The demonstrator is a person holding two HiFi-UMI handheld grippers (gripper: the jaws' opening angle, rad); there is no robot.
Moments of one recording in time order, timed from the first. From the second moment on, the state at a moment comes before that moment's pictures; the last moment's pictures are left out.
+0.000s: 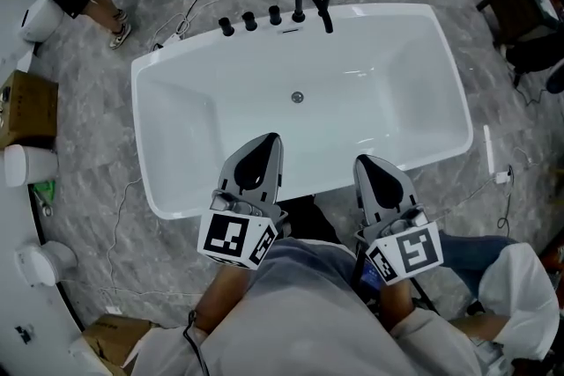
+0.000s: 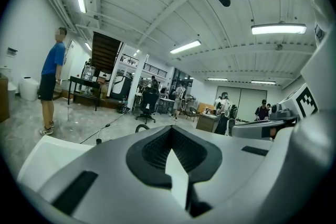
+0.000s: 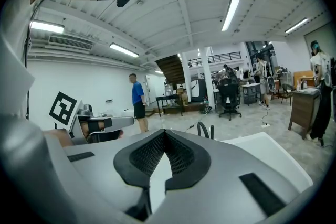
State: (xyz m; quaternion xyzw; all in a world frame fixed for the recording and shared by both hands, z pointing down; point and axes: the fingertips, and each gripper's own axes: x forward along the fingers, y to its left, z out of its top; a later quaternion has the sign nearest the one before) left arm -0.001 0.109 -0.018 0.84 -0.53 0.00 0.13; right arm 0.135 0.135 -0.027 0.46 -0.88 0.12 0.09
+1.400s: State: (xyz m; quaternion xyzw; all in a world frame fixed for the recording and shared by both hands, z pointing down) left arm 0.002 0.019 0.213 0.82 -0.54 0.08 0.20; right arm 0.092 0.005 0.220 0.39 -0.89 0.16 0.19
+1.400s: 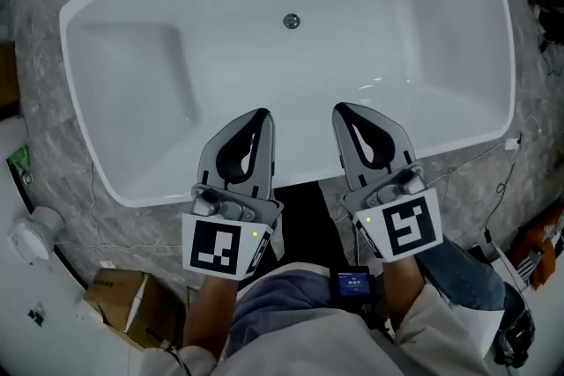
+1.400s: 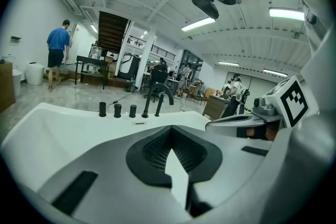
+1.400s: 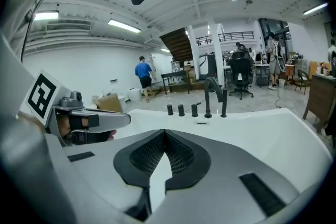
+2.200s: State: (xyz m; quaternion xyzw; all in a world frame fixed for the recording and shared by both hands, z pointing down) left arm 0.022 -0.040 0.340 0.82 -0.51 0.10 0.25; right arm 0.088 -0.078 0.388 0.37 -0.87 0.19 0.26
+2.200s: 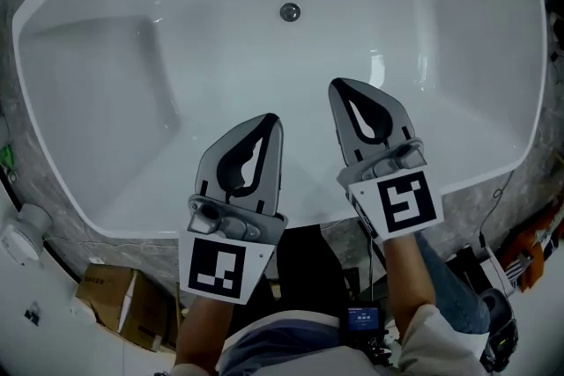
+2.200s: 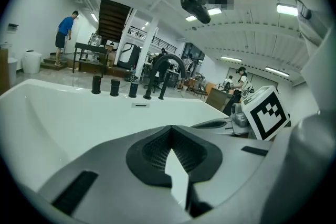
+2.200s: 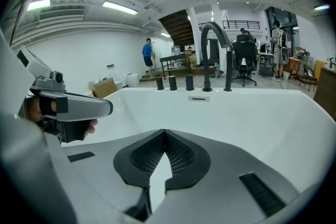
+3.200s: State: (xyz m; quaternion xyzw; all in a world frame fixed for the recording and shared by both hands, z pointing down) left arm 0.007 -0.065 0.488 0.80 -0.52 0.12 0.28; right arm 0.049 -0.155 0.667 0.30 -0.86 0.16 0.39
